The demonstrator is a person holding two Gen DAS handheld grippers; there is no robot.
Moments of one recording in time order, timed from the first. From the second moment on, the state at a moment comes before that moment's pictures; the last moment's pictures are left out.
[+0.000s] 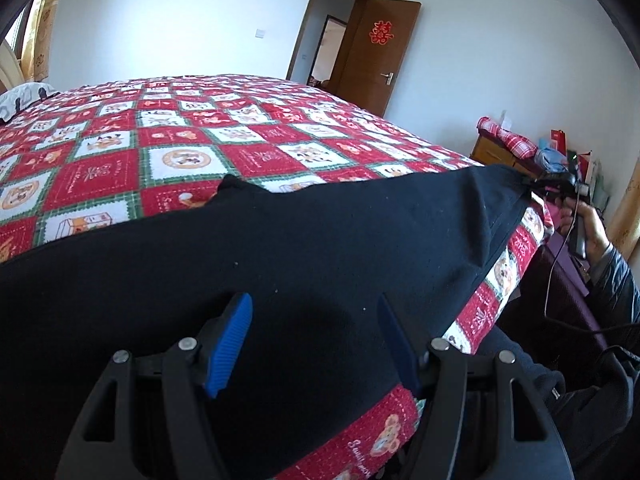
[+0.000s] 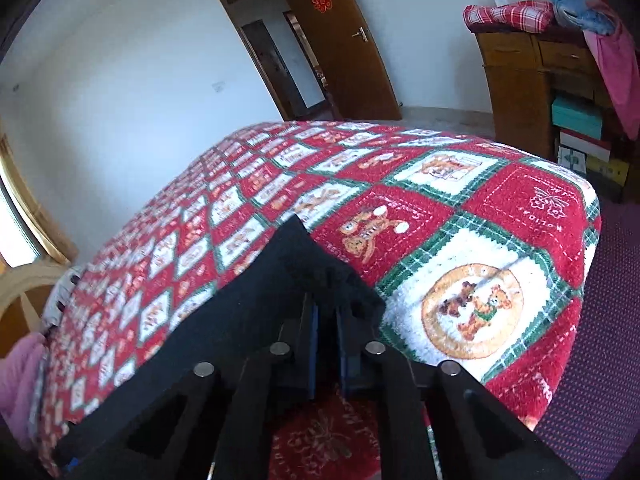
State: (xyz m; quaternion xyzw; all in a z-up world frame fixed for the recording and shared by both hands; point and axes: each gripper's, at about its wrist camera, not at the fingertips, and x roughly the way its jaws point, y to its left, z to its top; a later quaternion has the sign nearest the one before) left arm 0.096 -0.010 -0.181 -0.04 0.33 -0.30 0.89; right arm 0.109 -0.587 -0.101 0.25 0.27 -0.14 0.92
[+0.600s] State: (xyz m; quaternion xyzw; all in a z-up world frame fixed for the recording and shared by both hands) left arm 0.098 -0.003 -0.185 -0.06 0.33 -0.31 0.89; right arm 0.093 -0.595 -0.095 0.22 0.29 -0.18 0.91
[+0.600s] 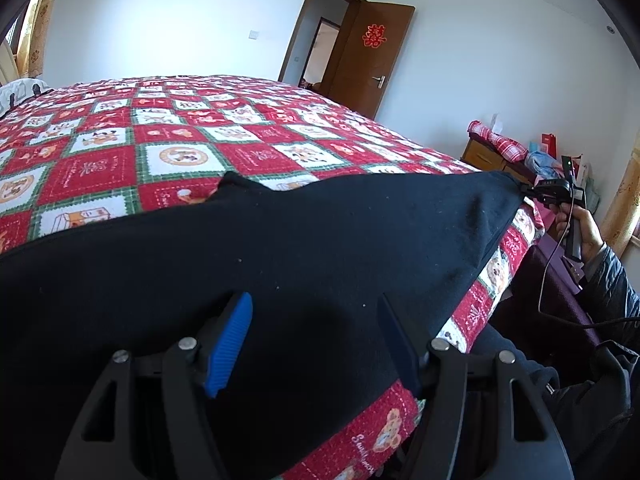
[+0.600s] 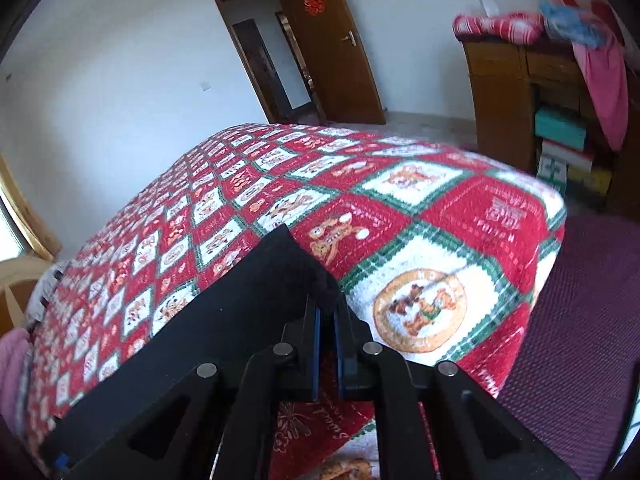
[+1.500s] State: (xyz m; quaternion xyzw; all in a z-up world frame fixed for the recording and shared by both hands) left arm 0.085 -0.002 -0.177 -0.02 0.30 -0.24 0.92; right arm 0.132 -0.298 -0.136 0.01 0.45 0.21 0.87
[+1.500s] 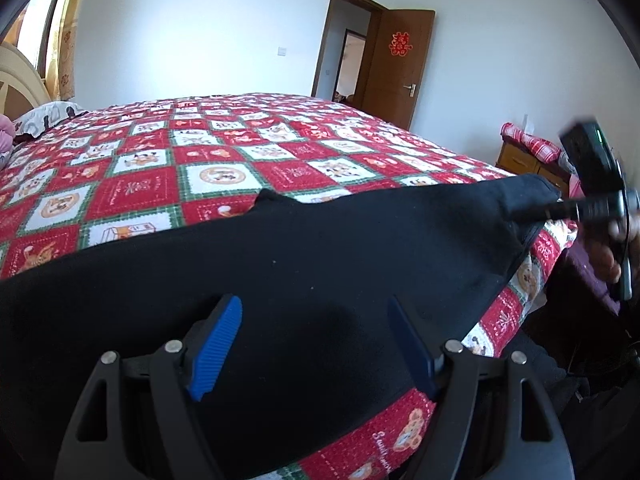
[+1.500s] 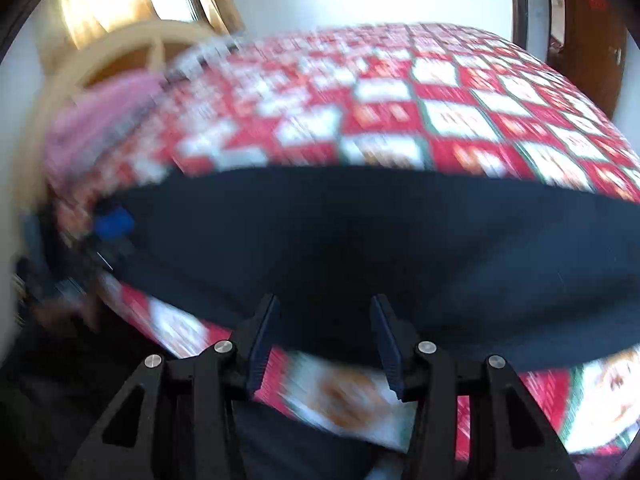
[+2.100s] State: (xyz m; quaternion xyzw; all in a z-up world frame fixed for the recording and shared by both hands) left arm 0.083 0.008 -0.184 -0.02 0.29 -0.20 0.94; right arm 0.282 -0.083 -0.161 0.07 0.55 0.33 0.76
